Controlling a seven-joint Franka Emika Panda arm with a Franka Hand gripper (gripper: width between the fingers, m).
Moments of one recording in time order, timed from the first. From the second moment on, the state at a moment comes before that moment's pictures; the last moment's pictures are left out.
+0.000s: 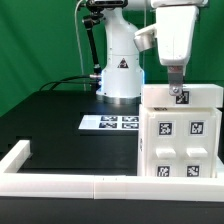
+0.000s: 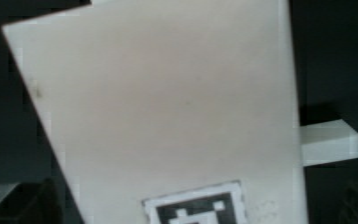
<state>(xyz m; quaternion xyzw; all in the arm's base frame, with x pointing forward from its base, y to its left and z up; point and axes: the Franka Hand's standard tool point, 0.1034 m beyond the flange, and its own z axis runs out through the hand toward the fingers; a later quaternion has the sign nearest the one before) 0.622 0.065 0.162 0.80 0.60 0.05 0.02</state>
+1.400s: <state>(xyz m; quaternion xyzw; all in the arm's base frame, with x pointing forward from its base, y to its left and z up) 0.617 0.057 0.160 0.98 0.20 0.06 -0.02</state>
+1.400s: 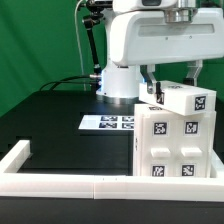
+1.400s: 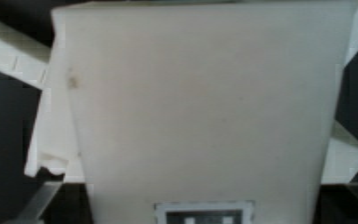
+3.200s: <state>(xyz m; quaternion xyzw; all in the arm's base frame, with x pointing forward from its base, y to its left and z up) 0.608 0.073 0.160 0.87 -0.47 0.06 -0.10</state>
